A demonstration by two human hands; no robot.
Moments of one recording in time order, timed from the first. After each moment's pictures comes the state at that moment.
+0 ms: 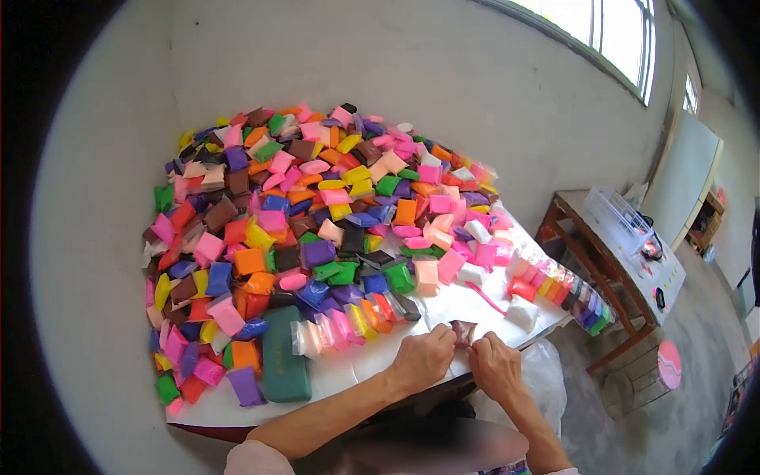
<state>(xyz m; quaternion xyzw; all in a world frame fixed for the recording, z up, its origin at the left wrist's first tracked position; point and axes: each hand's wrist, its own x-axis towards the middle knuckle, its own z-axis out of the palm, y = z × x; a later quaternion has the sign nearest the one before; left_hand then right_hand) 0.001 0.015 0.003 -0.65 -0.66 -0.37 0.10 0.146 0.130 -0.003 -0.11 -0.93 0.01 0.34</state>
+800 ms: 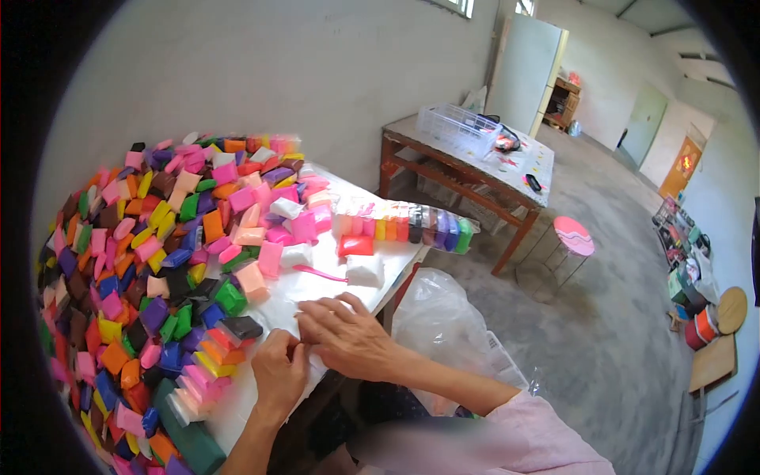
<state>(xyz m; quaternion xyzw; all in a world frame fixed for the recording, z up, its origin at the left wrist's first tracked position) 0.005 0.018 0.012 -0.57 -0.70 -0.43 -0.03 0.147 0.124 0.016 -0.08 -0.91 0.02 0.41</state>
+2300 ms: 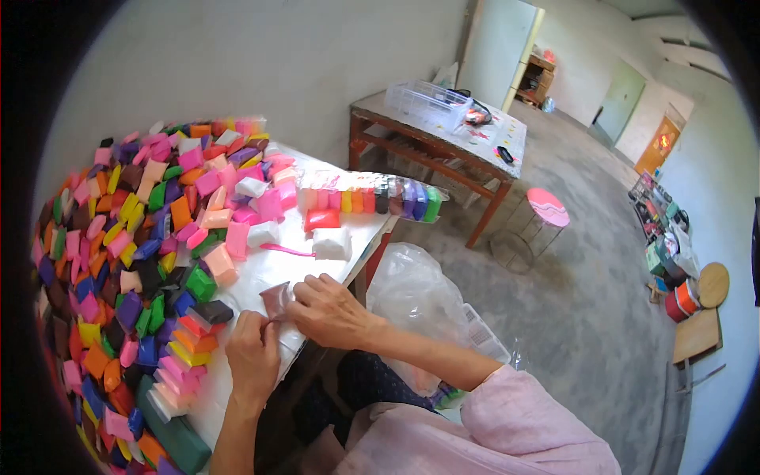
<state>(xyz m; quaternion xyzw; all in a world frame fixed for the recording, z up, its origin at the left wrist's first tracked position) 0.006 0.021 0.011 -0.63 -0.67 -0.39 0.04 0.146 0.141 -0.006 -0.07 -0.91 -0.01 0.41</state>
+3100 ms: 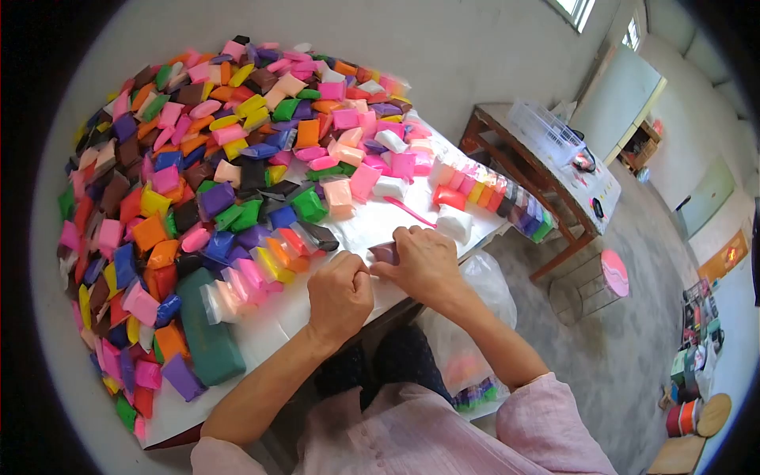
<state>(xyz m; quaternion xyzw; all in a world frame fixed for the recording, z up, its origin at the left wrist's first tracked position) 0.002 0.009 0.008 -0.54 -0.66 -0.52 0.08 0.110 0.120 0.053 -0.30 -0.94 0.05 0.16</state>
